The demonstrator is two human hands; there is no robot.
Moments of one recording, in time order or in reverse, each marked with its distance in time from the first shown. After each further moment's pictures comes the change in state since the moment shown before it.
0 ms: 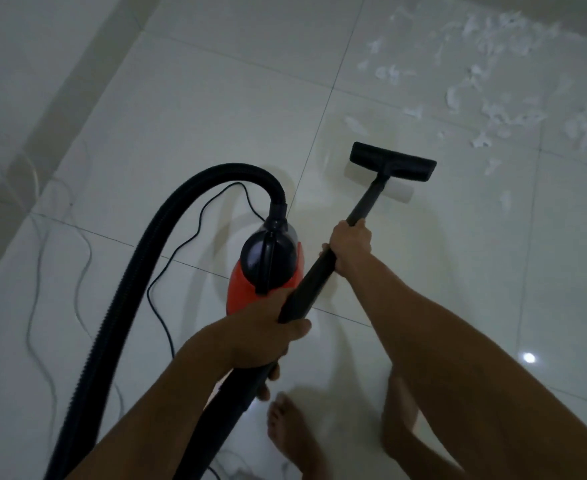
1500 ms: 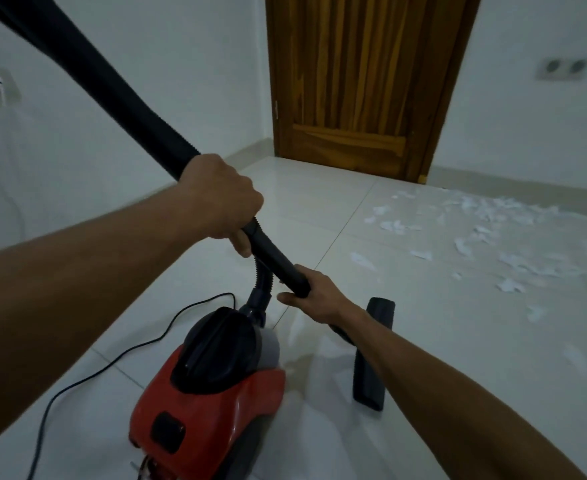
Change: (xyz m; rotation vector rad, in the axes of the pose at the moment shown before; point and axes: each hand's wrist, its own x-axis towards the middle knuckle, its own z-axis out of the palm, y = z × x) left_hand 0.128 0.106 -0.014 1.935 1.243 -0.211; right_hand 0.186 -0.002 -0.006 -0.739 -0.624 -1.315
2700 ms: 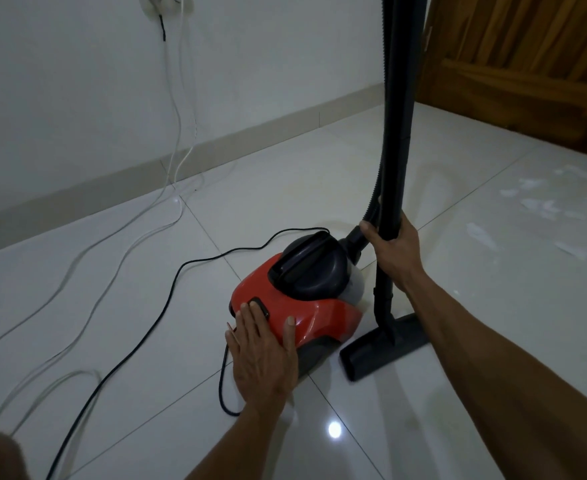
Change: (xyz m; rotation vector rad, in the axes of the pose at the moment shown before) left_hand -0.138 0.299 0.209 -1.165 0.010 -1.191; right_hand 0.009 -0.001 0.055 0.442 0.236 -0.057
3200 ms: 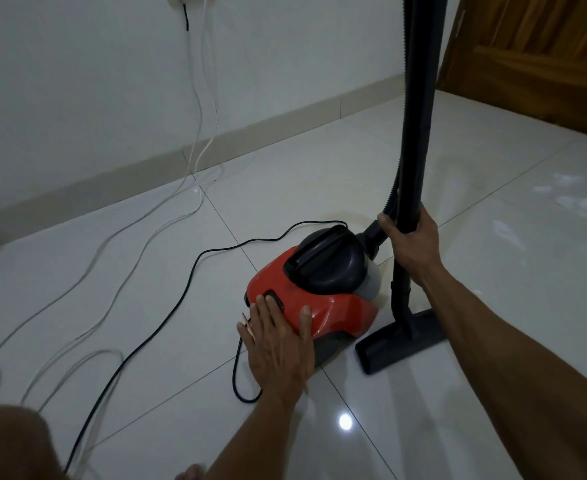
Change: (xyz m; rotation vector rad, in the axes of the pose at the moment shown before) left_hand -0.001 0.009 -0.004 0.064 -0.025 -0.056; right_hand 0.005 0.003 0.004 -0.013 0.000 -0.008
